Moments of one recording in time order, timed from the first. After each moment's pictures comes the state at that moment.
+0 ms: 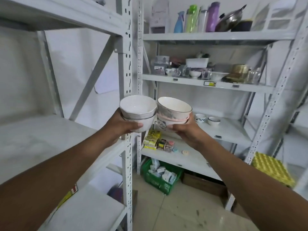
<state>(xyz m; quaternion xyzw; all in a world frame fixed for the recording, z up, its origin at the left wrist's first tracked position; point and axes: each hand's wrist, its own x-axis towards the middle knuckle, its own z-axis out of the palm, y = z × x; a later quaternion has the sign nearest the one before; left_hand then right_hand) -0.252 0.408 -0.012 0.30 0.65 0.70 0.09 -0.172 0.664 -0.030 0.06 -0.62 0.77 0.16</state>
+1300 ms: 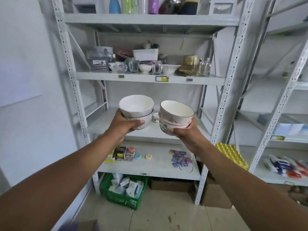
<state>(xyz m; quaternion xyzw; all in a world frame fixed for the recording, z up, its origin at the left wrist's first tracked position) -0.394 0.742 -0.042 0.32 0.56 0.74 0.19 -0.224 0.939 -0.070 -0.06 -0.62 0.72 0.30</state>
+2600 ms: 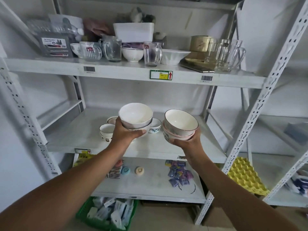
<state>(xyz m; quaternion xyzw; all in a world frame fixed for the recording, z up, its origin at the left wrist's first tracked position) -0.643 1.015 -0.130 0.27 0.63 0.72 0.11 -0.451 1.170 -0.135 -0.17 -0.64 0.64 0.39</state>
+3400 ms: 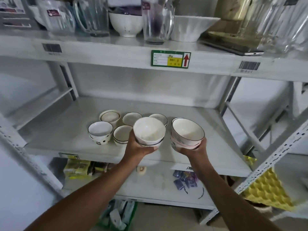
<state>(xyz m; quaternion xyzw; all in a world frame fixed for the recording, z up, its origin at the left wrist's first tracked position) -0.711 1.137 -0.241 0.23 0.64 0.71 0.19 -0.548 1.299 -0.233 -0.21 -0.63 0.66 0.36</state>
